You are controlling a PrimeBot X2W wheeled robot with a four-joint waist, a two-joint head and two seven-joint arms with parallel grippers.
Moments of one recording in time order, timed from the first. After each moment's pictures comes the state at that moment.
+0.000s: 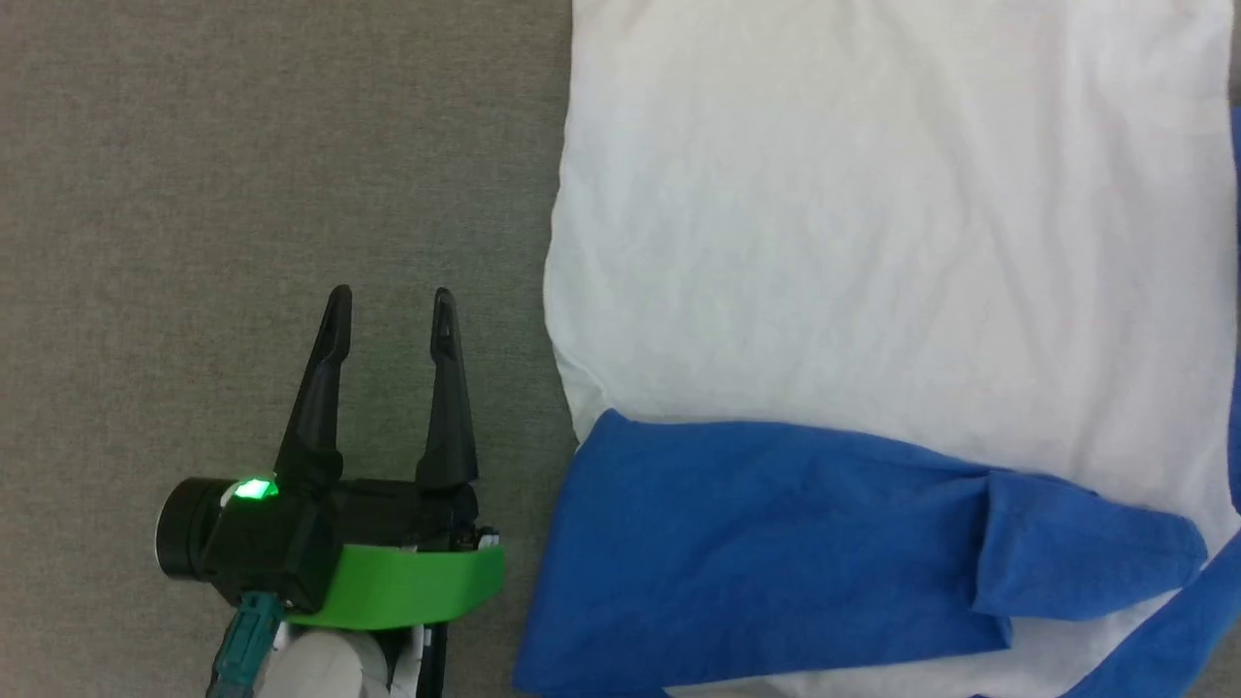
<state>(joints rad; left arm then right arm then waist) -0.10 0.25 -0.36 -0.33 -0.27 0.31 -0.26 -0.62 -0.51 -0.11 0.20 0.37 0.13 0.63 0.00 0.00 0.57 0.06</state>
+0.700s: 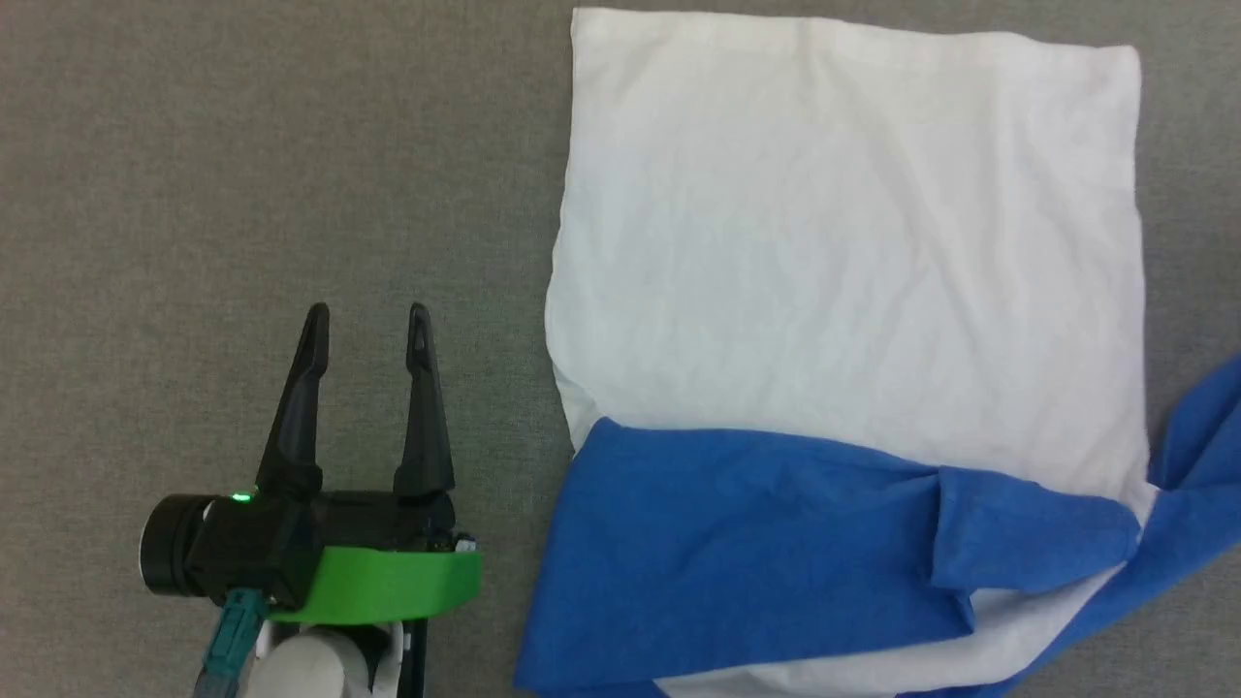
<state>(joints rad) -0.08 0.26 -0.32 -0.30 -0.27 0.30 -0.26 -0.61 -0.63 -0.32 0.31 0.31 0.13 0.51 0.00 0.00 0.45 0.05</state>
